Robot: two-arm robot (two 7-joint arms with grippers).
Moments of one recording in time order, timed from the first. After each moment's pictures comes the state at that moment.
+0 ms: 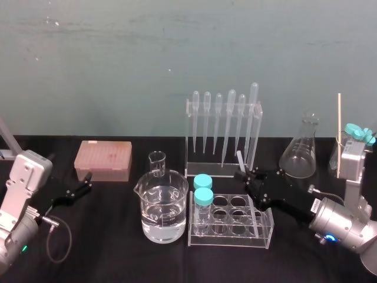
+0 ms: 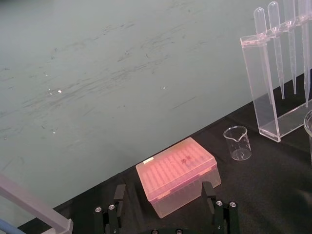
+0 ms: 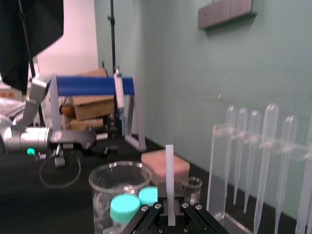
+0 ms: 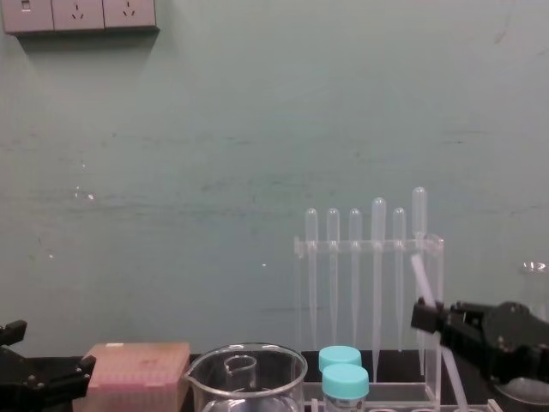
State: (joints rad) left arm -0.20 0.60 0.45 -1.41 -0.25 -0.12 0.03; right arm 0.40 0.42 -0.41 -1.08 0.62 -0.35 0.90
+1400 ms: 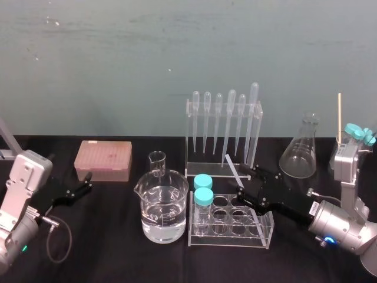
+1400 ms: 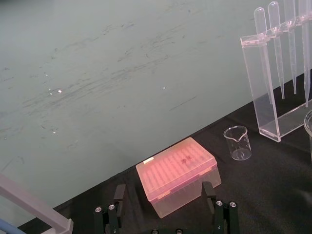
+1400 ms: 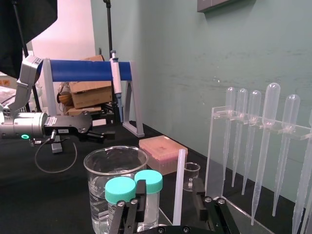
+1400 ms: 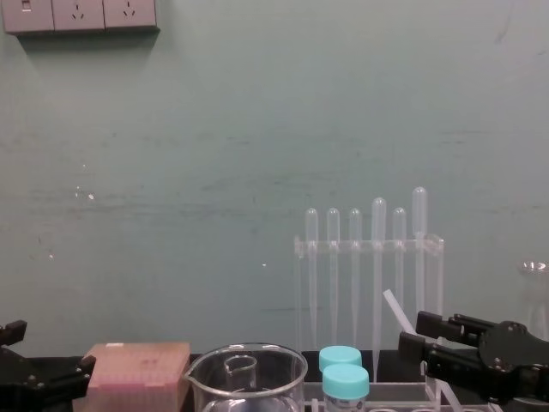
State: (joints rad) left arm -0.20 0.60 0.45 -1.41 -0.25 -0.12 0.03; right arm 0.42 0.42 -0.43 -1.04 0.59 -0.33 0.89
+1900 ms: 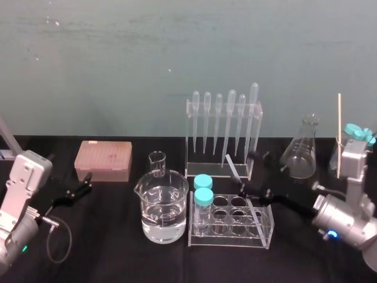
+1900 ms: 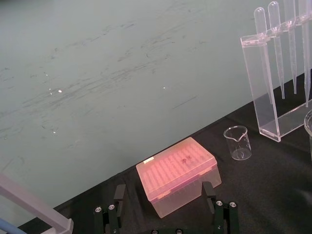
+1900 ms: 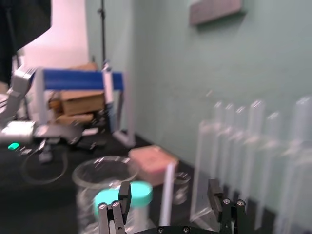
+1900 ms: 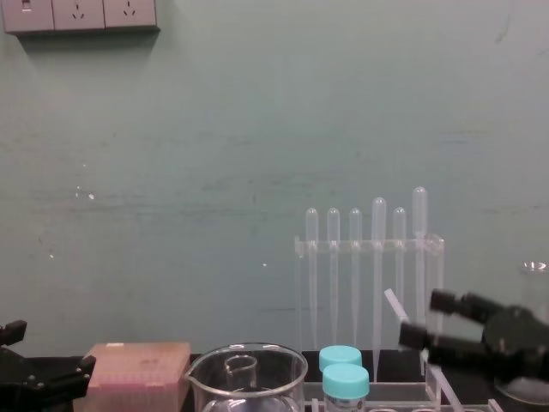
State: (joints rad) left arm -0.20 0.60 0.45 -1.41 -0.25 -0.12 0.03; right arm 0.41 0.42 -0.41 -1.06 0.59 -0.36 0.87
